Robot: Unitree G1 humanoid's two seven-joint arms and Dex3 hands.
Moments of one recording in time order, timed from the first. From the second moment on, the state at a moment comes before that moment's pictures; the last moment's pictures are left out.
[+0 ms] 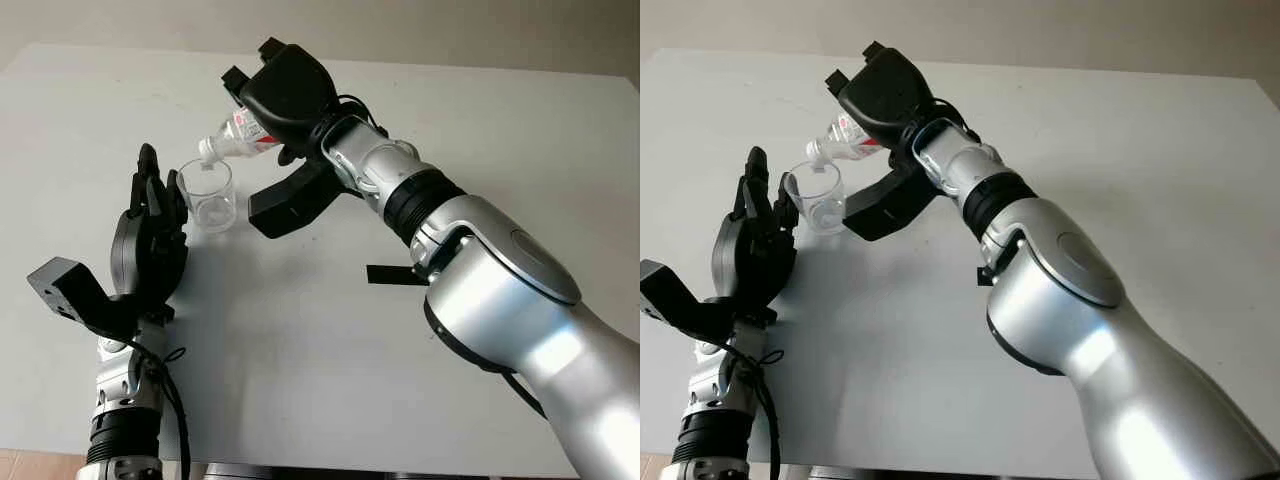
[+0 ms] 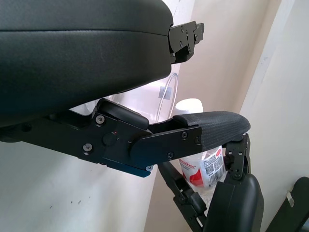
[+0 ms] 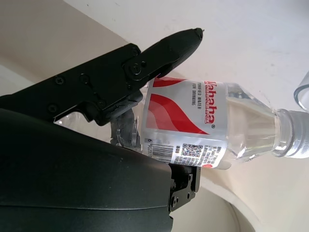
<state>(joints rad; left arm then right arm) -0.34 0.14 0.30 0.35 -0.40 -0.19 -0.32 -1.49 -0.08 0.84 1.38 -1.02 -0.10 -0.42</state>
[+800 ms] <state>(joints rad) -0.35 0.16 0.31 0.37 -0.40 -0.19 -0.33 -1.47 -0.10 0.71 1.38 -0.88 -0.18 -0.48</state>
